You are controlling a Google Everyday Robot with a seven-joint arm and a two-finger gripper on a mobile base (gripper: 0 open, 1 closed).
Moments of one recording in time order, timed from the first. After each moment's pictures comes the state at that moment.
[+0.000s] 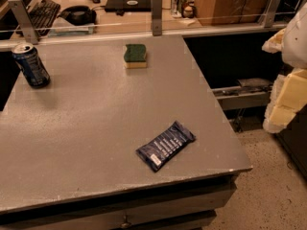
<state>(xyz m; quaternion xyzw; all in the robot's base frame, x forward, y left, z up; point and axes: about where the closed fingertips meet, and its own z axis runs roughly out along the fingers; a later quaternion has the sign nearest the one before) 0.438 -0.217 0.976 -0.60 0.78 -0.03 0.16</state>
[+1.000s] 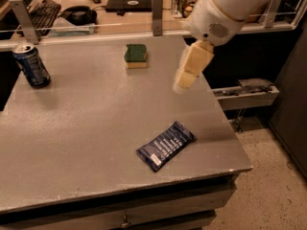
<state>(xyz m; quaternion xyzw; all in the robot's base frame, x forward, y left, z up) 0.538 -0.065 0.974 -0.64 0.72 0.05 0.26</state>
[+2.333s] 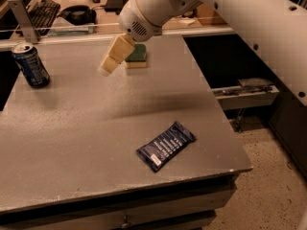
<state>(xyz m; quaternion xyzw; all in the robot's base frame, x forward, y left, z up) 0.615 0.100 0.963 -0.63 0.67 0.18 0.36</state>
